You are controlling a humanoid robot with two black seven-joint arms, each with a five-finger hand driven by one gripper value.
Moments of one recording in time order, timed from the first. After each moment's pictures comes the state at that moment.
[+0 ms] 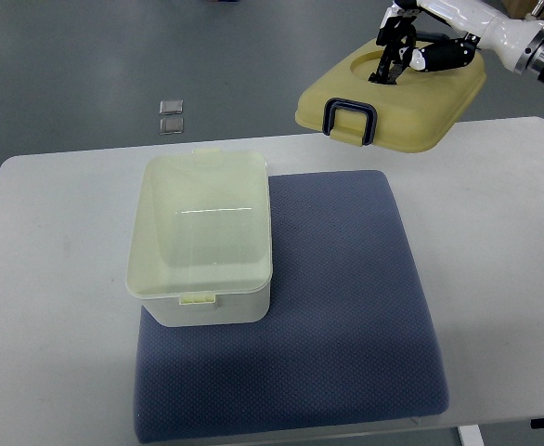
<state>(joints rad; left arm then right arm) -0.01 0.00 -0.04 -0.30 0.09 0.02 0.21 1.09 -0.64 0.40 0.90 -1.21 -0.04 0.58</state>
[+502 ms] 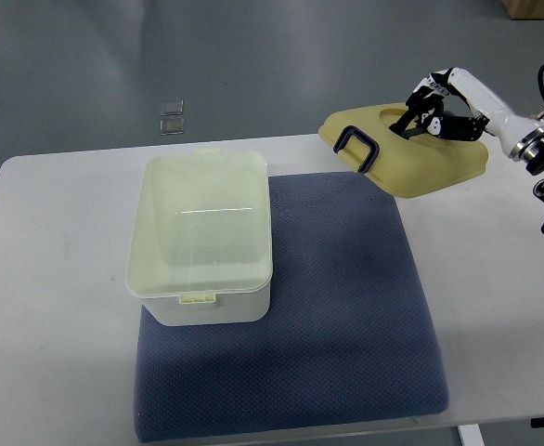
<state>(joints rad) -0.01 0.00 -0.04 -0.29 0.09 0.02 0.21 0.81 -0.47 0.52 0.70 -1.11 -0.14 0.61</state>
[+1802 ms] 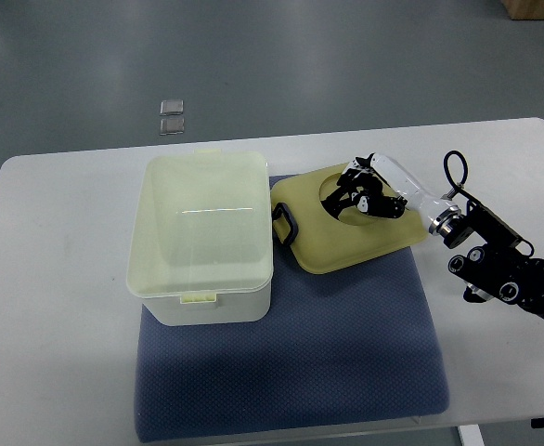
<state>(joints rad) -0.01 0.00 -0.03 -0.29 0.09 0.01 0.21 0.72 -0.25 0.37 0.68 -1.13 -0.33 0.61</state>
